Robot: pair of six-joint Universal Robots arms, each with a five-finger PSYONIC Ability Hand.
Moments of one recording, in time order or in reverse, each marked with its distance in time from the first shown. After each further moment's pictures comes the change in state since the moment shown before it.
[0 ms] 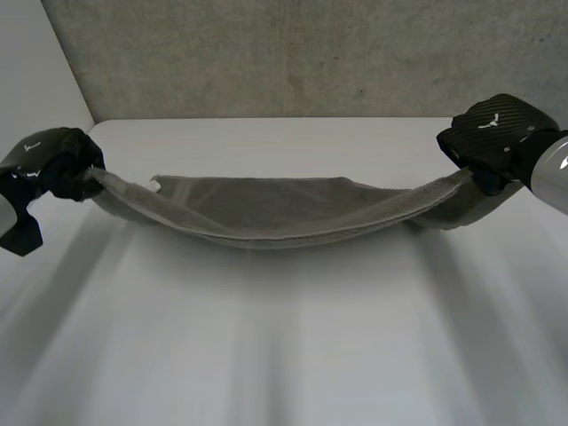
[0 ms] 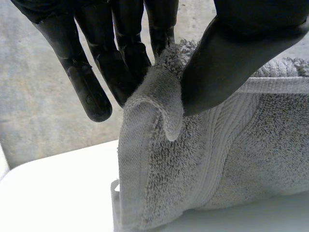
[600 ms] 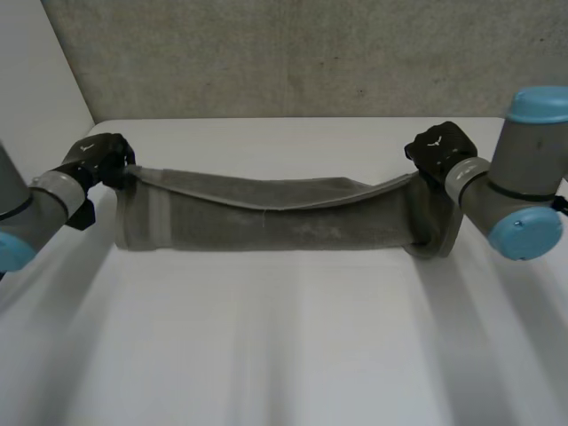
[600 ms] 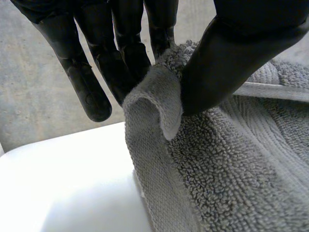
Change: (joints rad) left arm -0.158 -0.610 0.596 0.016 -0.225 0.004; right arm 0.092 0.607 -0.391 -0.287 0.180 0.065; left_hand 0.001 0.000 0.000 0.000 0.000; right_hand 0.000 0.000 0.000 0.000 0.000
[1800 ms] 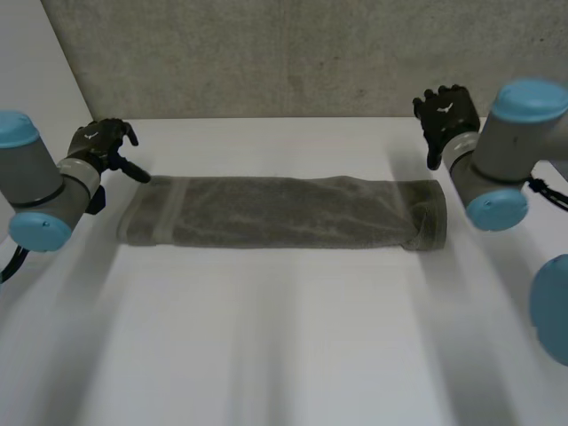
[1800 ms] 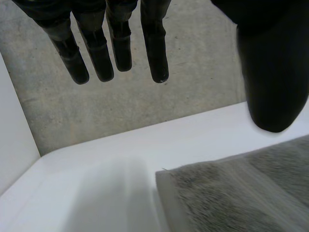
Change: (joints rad) left arm -0.067 -0.134 0.244 -0.072 -0.197 0.007; right arm -0.012 0.239 -0.441 0.013 0.073 0.211; left_hand -0.884 -0.933 -0.918 -0.957 -0.914; right_hand -1.091 -1.080 -1.083 -1.077 -1.107
